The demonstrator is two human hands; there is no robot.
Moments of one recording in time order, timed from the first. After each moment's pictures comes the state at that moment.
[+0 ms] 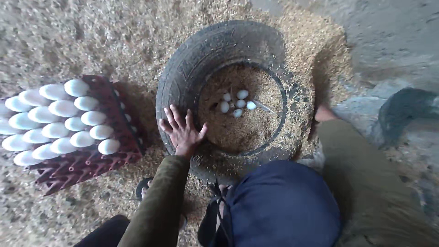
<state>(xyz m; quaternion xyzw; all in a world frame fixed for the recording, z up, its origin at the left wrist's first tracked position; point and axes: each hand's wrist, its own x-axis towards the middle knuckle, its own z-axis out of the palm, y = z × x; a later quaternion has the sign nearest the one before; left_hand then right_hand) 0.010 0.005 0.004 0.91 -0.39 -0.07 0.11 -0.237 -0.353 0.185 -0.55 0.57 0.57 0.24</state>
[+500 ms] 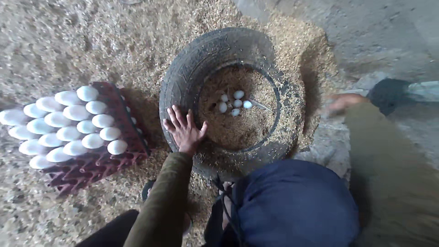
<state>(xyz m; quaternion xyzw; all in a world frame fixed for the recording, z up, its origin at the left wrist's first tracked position) 0.008 0.010 0.004 0.91 -0.39 -0.09 0.10 -0.357 -0.410 0.160 -0.64 0.66 0.30 0.25</state>
